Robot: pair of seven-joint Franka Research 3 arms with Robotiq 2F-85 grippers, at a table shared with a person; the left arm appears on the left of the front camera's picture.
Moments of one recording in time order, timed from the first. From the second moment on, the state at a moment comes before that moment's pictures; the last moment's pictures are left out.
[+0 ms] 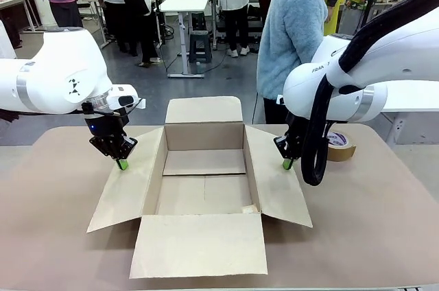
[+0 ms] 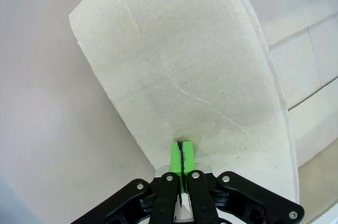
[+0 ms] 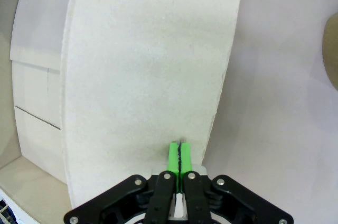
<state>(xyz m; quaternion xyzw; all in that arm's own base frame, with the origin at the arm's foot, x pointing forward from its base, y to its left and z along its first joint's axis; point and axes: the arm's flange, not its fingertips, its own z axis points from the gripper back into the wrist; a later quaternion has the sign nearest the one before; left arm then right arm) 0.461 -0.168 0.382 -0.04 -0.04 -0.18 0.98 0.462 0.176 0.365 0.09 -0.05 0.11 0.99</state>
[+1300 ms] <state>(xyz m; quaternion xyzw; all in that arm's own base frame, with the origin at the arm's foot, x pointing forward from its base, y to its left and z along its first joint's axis) 0.461 -0.168 0.382 -0.04 -0.04 -0.18 0.98 0.462 0.176 0.365 0.09 -0.05 0.11 0.99</state>
